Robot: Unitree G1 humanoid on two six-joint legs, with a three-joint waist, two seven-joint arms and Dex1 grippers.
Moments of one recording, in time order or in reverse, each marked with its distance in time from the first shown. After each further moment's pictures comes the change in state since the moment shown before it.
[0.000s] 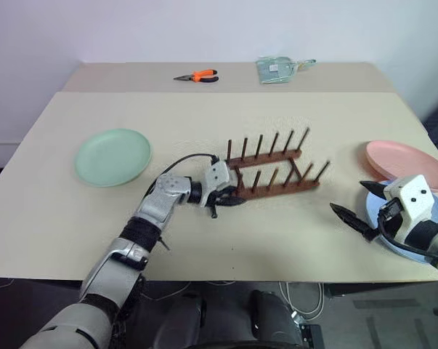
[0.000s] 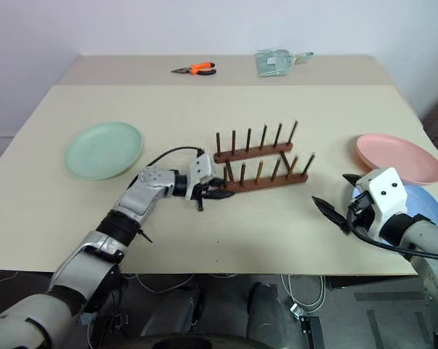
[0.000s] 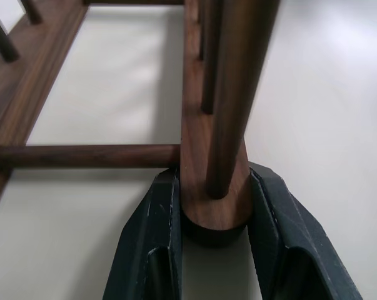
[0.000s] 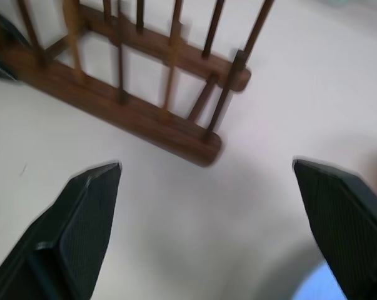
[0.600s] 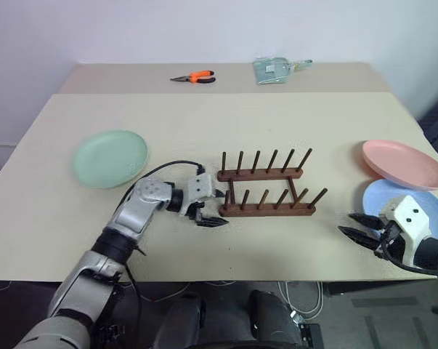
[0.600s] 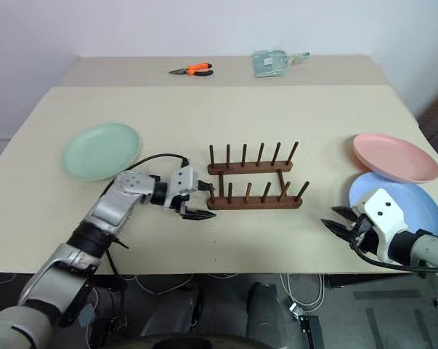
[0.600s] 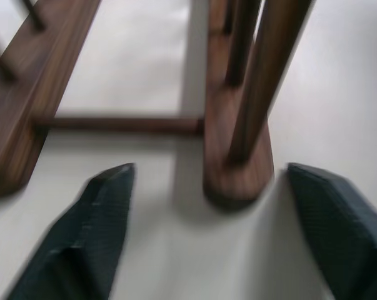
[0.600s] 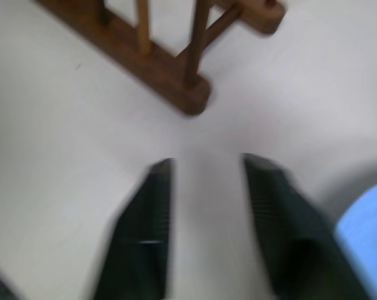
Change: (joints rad) left arm 0.212 0.239 0.095 -0.332 -0.062 0.197 0.006; right arm 0.096 -0.037 0.056 0.009 -0.052 -0.049 0.124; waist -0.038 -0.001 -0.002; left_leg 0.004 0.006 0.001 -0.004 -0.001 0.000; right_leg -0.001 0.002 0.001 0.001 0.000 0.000
